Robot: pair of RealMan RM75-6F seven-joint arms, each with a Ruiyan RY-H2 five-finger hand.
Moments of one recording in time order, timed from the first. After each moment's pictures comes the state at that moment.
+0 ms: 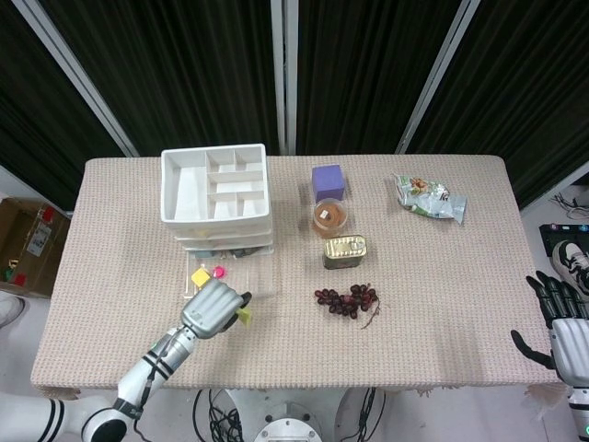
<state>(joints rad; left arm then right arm) -0.74 -1.41 0.05 -1.90 1.24 1.12 0.71 -0.01 -1.12 0.02 -1.48 -1.58 1.56 0.21</state>
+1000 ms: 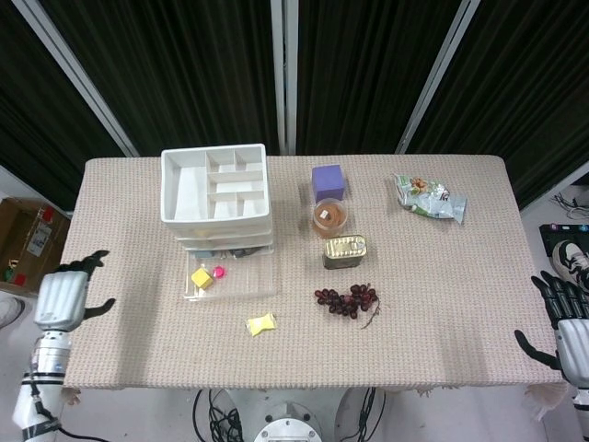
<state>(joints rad) -0.34 -1.21 0.03 -1.68 1.20 1.48 0.21 -0.01 -1.14 0.02 -1.41 -1.59 1.58 0.28</state>
